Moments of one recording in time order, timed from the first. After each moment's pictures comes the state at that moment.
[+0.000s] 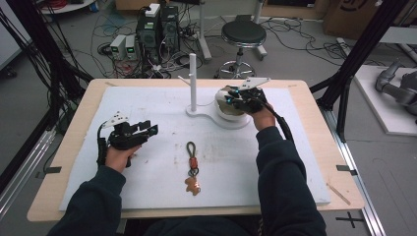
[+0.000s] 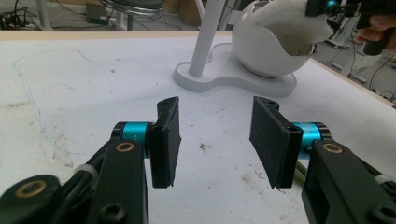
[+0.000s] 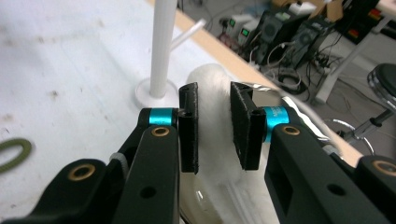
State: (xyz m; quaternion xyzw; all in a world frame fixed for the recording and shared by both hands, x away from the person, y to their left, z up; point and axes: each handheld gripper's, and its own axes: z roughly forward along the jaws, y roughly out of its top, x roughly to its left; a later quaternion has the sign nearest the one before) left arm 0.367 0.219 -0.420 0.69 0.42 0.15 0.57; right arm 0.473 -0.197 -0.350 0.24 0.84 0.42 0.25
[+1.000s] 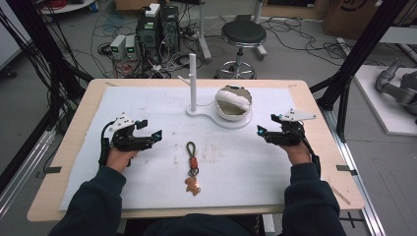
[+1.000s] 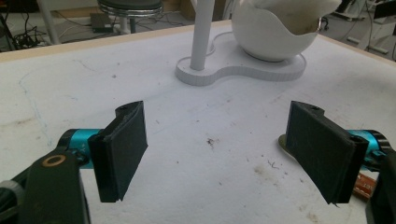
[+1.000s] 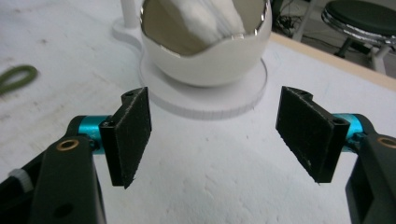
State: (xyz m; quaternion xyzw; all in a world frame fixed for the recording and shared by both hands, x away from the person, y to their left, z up) left arm 0.366 0.209 -0.423 0.72 0.38 0.19 0.55; right arm 0.382 -0.301 -0.391 0.36 0.78 0.44 0.25
